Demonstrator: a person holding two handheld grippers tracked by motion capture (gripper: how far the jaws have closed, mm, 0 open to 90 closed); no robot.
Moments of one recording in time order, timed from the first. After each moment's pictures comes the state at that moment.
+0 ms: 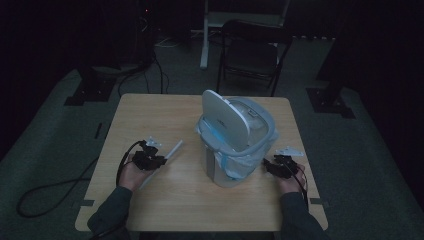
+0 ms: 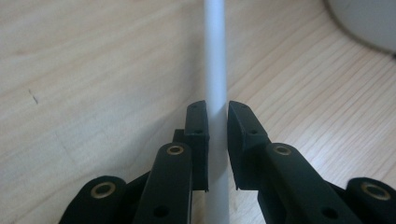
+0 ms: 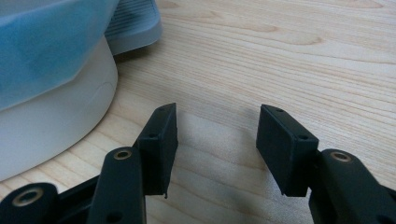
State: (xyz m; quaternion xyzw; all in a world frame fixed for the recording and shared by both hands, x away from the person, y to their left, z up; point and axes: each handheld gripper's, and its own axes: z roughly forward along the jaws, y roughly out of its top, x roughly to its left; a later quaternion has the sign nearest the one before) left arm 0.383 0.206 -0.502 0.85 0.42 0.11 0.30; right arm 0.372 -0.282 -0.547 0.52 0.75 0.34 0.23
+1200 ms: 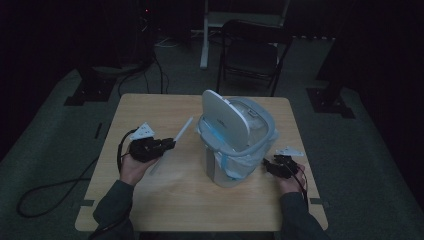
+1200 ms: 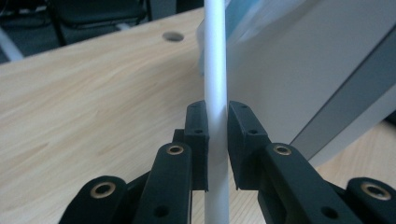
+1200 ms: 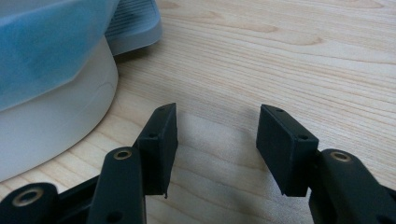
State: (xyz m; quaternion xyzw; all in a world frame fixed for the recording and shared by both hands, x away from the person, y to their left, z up) left arm 0.365 0.200 -0.430 0.80 0.33 0.13 0.49; right arm 0.372 -0.282 -0.547 0.52 0.75 0.34 0.23
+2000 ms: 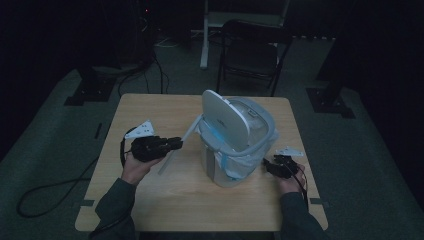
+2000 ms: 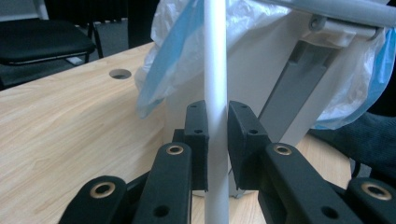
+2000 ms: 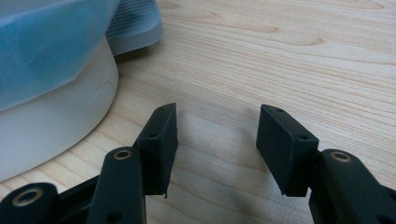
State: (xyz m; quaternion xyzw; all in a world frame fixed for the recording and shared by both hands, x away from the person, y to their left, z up) left arm 0.357 0.189 -0.408 0.79 0.25 0.08 0.56; right arm 0.372 -0.282 -0.547 0.52 0.75 0.34 0.24
